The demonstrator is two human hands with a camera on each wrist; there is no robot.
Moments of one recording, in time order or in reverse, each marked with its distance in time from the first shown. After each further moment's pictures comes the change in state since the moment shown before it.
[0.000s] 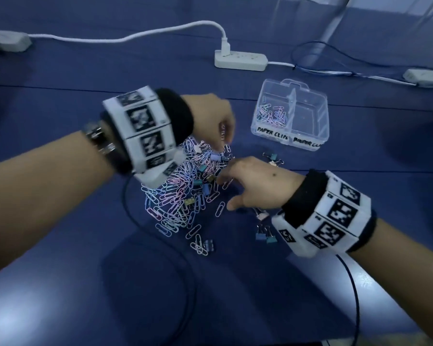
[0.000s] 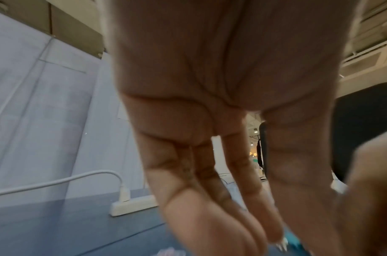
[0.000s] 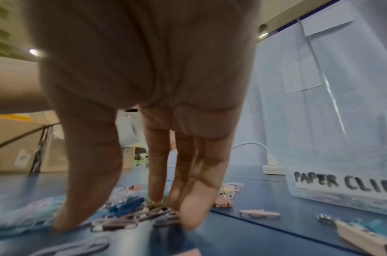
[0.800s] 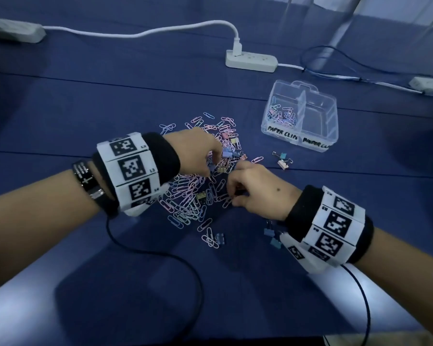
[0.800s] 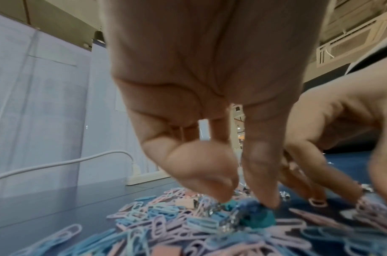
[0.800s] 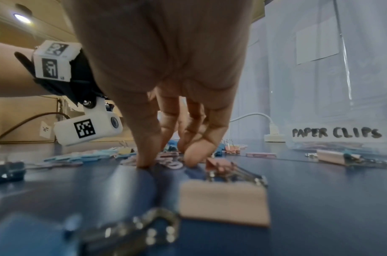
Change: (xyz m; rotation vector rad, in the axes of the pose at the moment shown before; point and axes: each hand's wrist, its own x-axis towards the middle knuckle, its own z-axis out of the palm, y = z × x) left_hand -0.041 -0.019 0.050 -0.043 0.011 -0.118; right_hand 0.005 -0.006 0.027 0.107 0.129 0.002
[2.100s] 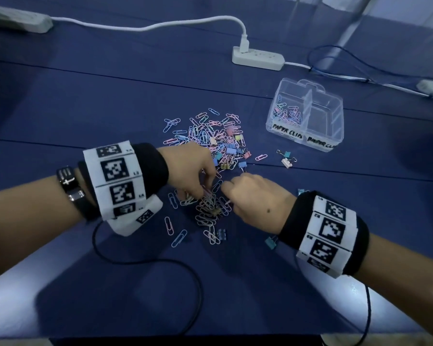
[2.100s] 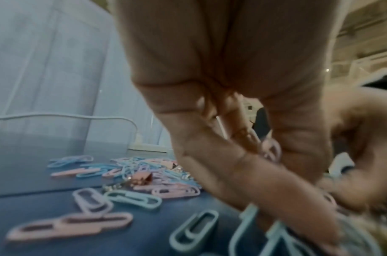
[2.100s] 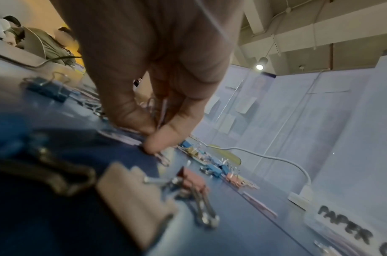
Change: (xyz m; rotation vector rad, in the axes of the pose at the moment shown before) left_hand -0.021 -0.007 0.018 -0.265 -0.195 0.002; right_hand -0.009 -0.020 0.011 -0.508 -0.103 -0.132
